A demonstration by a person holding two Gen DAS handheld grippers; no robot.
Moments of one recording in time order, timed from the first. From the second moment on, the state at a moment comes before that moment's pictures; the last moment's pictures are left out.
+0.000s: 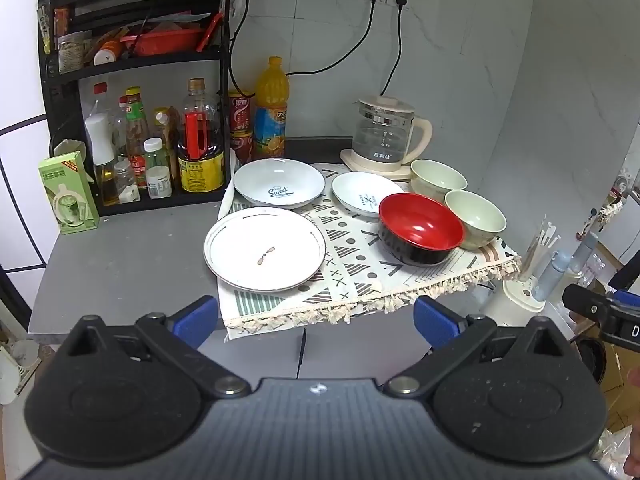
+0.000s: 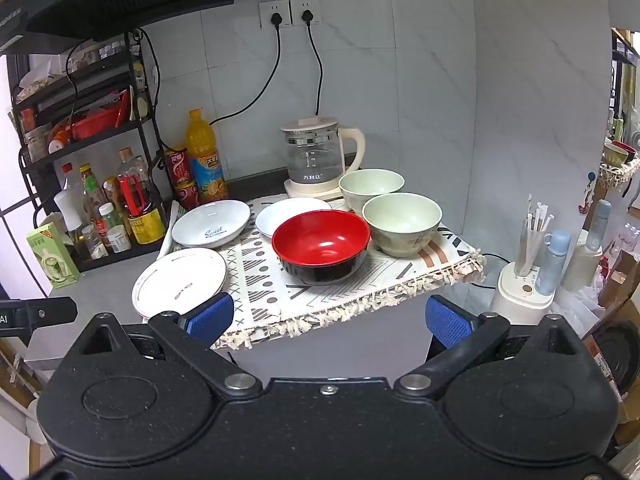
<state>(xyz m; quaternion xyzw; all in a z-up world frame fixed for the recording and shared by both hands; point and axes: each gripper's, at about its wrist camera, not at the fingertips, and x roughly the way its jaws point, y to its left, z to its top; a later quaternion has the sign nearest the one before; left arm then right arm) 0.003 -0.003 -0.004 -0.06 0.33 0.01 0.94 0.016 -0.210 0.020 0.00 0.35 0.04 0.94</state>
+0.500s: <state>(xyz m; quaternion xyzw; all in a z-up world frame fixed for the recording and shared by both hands) 0.005 -0.005 -0.006 -0.06 0.33 0.01 0.94 0.018 -0.204 0.017 -0.02 0.36 0.05 0.93</state>
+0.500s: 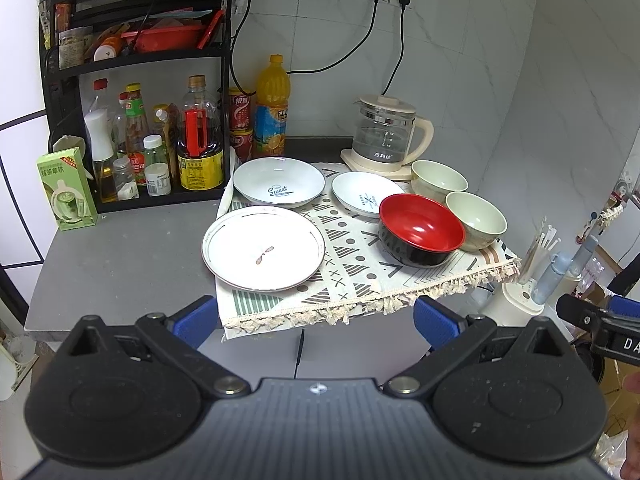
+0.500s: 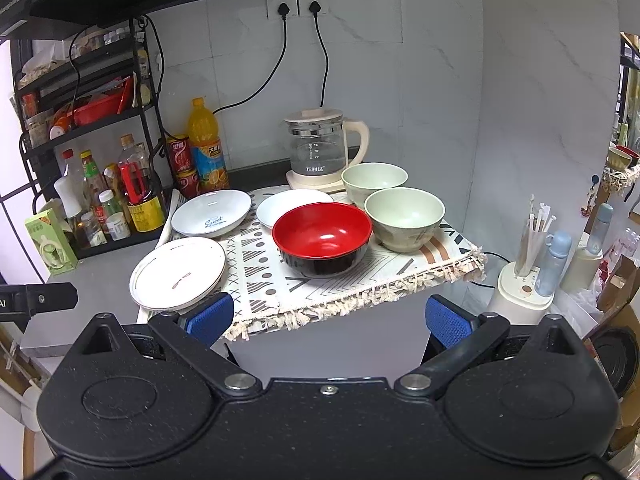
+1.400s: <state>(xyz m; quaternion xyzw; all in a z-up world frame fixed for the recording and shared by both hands) 0.022 -0.003 -0.010 -0.07 0.34 0.01 0.94 0.032 -0.205 0.010 -0.03 0.37 0.04 0.93</state>
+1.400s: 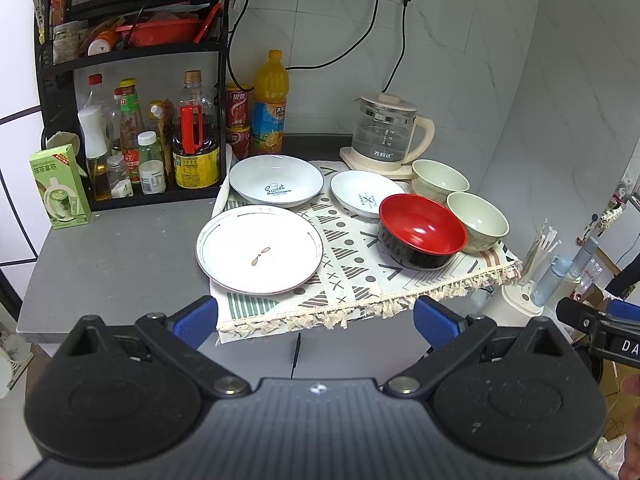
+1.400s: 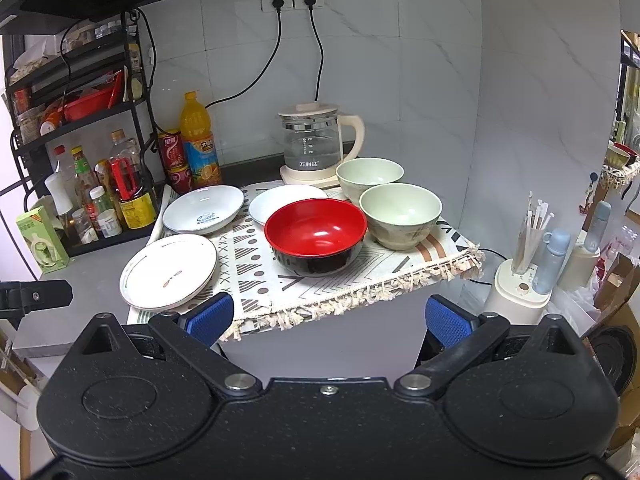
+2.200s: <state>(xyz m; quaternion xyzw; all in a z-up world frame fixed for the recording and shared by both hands) 0.032 0.001 -0.012 -0.08 0.34 0.02 0.94 0.038 -0.201 0.008 -0.03 0.37 0.05 0.93</state>
